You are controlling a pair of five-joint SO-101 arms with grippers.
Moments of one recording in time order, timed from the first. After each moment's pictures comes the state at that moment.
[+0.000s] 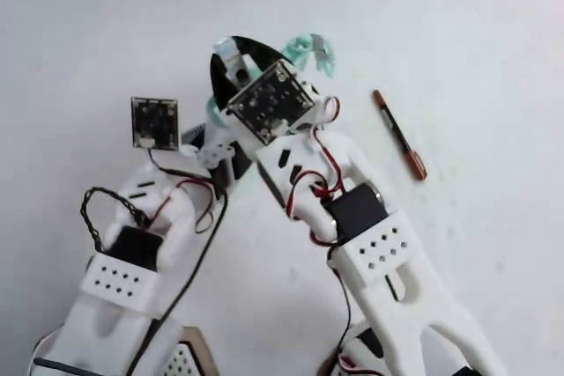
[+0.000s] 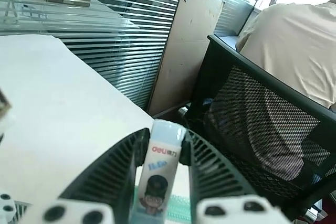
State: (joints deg) left arm 11.5 -57.3 68.9 23.6 13.8; right arm -35.3 -38.1 32.6 18.3 22.8
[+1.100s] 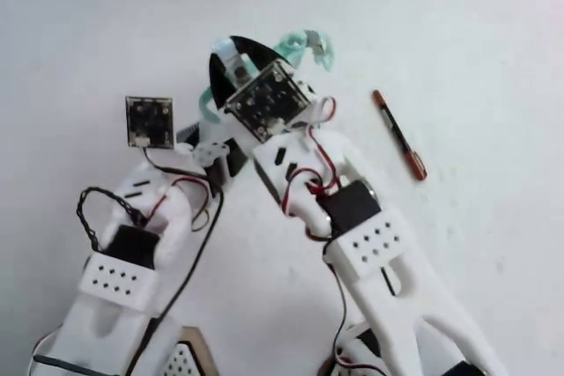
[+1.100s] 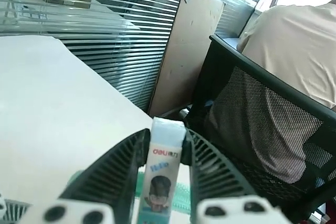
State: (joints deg) left arm 10.0 -57.3 68.9 23.6 13.8; right arm -35.3 -34.7 34.0 13.1 22.7
